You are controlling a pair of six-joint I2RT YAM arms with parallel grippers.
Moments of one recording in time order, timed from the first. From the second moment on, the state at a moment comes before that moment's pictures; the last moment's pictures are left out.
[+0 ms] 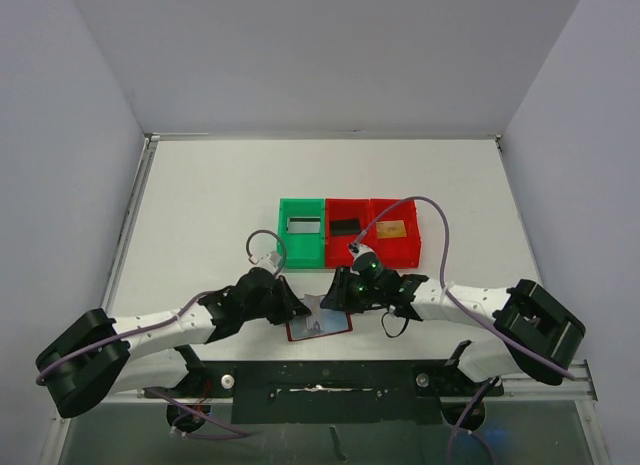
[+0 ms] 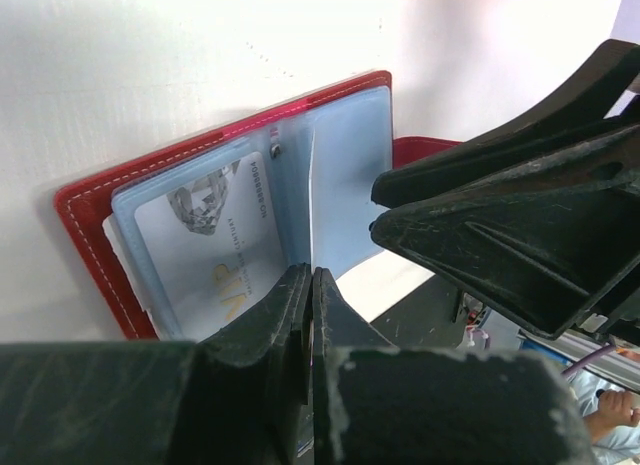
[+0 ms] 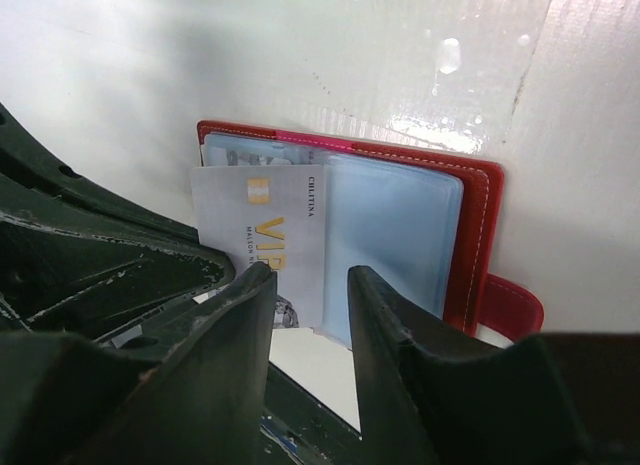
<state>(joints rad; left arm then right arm) -0.89 1.16 0.33 0.14 0.09 -1.16 0.88 1.37 0.55 0.02 -0.15 0.93</state>
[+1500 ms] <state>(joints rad) -0.69 0.83 0.33 0.14 0.22 -1.04 0.69 0.99 0.32 0.33 -0.24 0.91</state>
